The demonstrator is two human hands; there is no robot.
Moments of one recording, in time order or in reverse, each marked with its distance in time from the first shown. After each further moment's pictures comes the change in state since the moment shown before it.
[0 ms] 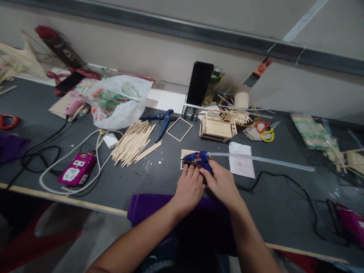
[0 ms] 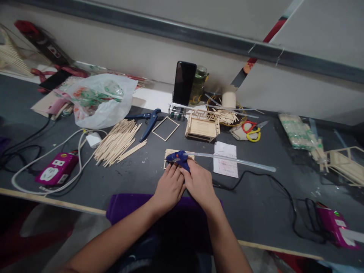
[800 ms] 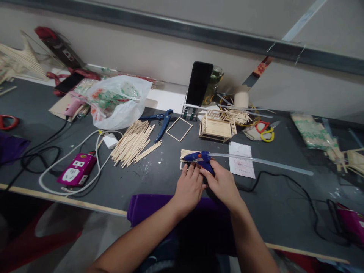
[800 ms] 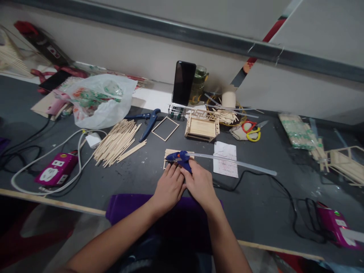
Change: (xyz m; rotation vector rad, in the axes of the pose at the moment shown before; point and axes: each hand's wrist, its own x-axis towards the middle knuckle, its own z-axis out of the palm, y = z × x) left_hand 0.000 0.000 -0.001 0.018 0.007 -0.007; right_hand -0.003 0.002 0.000 0.113 0.023 0.047
